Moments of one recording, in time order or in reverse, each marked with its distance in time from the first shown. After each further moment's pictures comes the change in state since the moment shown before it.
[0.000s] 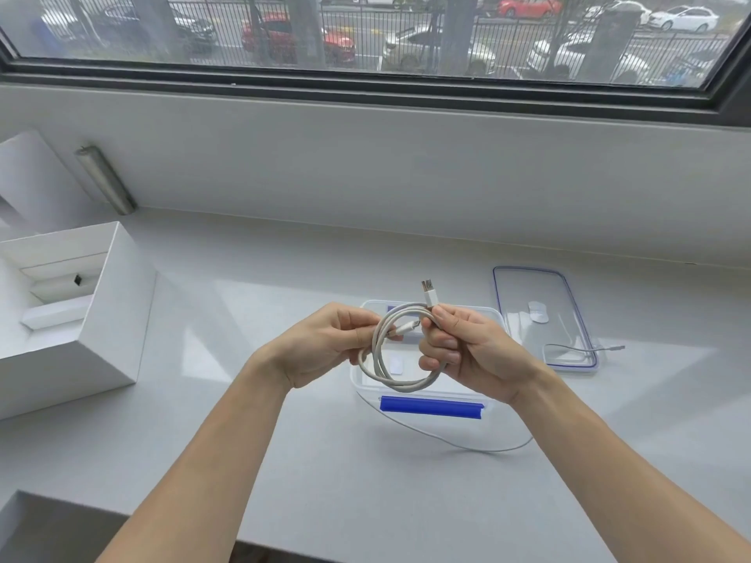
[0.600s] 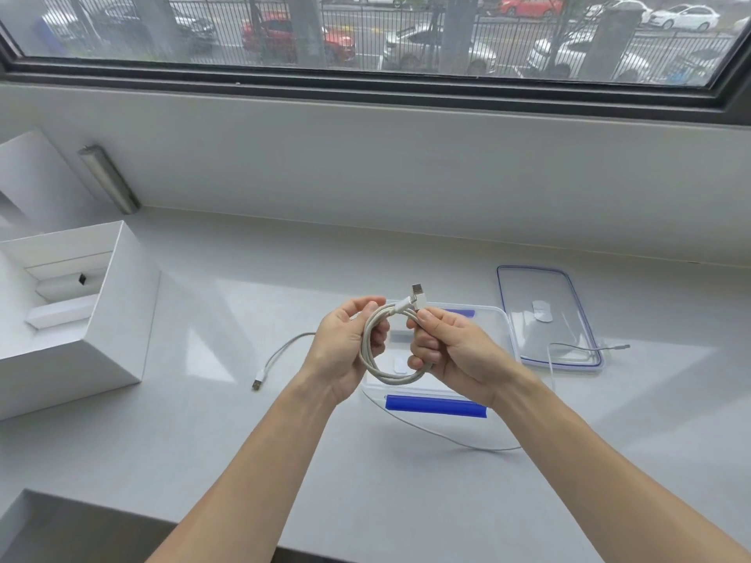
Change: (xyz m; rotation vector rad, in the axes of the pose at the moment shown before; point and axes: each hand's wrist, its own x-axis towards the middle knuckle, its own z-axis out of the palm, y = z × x) left_hand 0.014 -0.011 0.030 -0.511 0.537 0.001; right_hand 0.017 0.019 0.012 -0.071 0.194 -0.002
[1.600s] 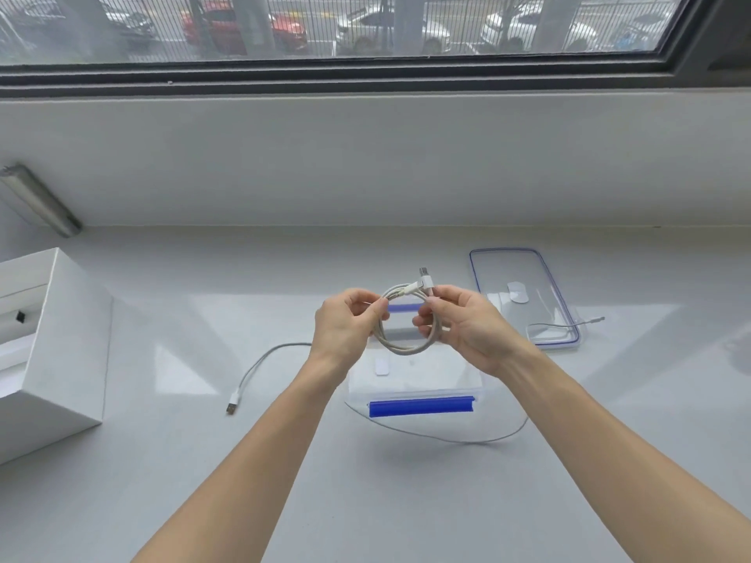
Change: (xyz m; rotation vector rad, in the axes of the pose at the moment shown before) left_hand 0.054 -0.020 0.017 0.703 0.032 0.247; right_hand 0.017 -0.015 -0.058 -0.138 0.271 -0.107
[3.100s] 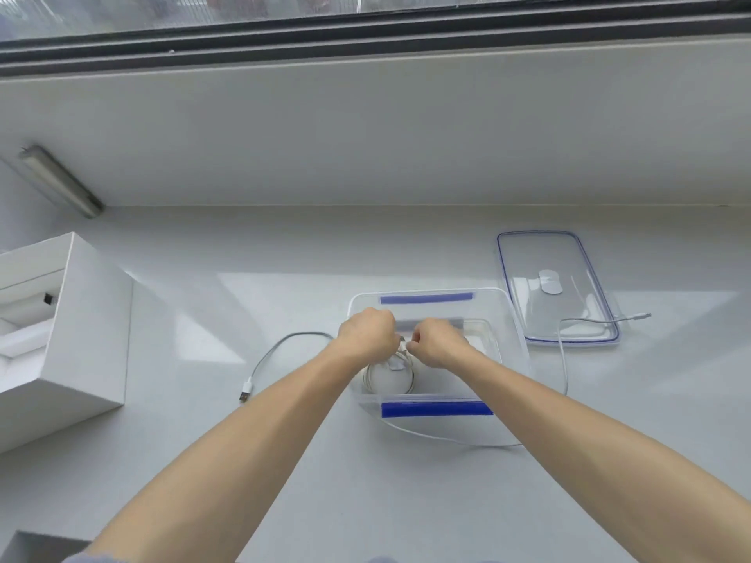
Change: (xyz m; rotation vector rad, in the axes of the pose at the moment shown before) left_hand 0.051 -0.046 0.024 1.187 -0.413 -0.070; right_hand 0.078 0.077 0.010 -1.335 -0.016 0.282
